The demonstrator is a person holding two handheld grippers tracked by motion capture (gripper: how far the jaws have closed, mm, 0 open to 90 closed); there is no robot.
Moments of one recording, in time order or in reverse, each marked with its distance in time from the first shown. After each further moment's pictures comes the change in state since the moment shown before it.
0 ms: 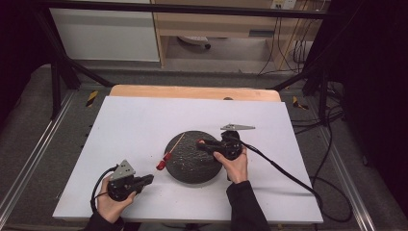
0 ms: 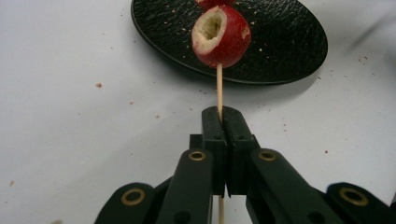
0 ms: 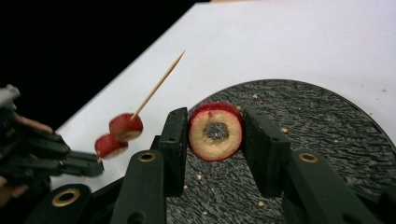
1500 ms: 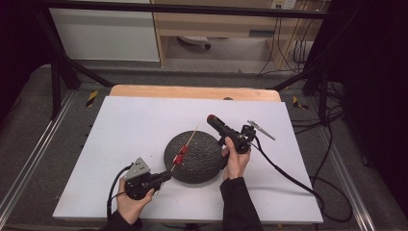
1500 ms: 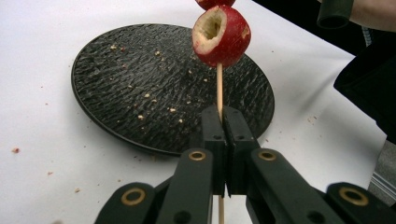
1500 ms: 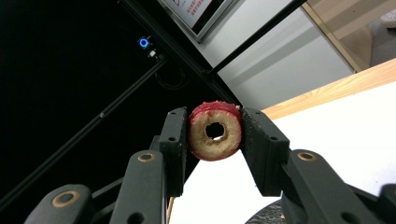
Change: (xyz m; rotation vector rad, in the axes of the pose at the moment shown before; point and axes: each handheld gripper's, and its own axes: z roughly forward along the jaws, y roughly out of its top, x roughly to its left) left arm -0.037 0.026 0.022 -0.139 -0.062 -0.060; right arm -0.013 0.007 -0.016 -0.568 0.085 0.298
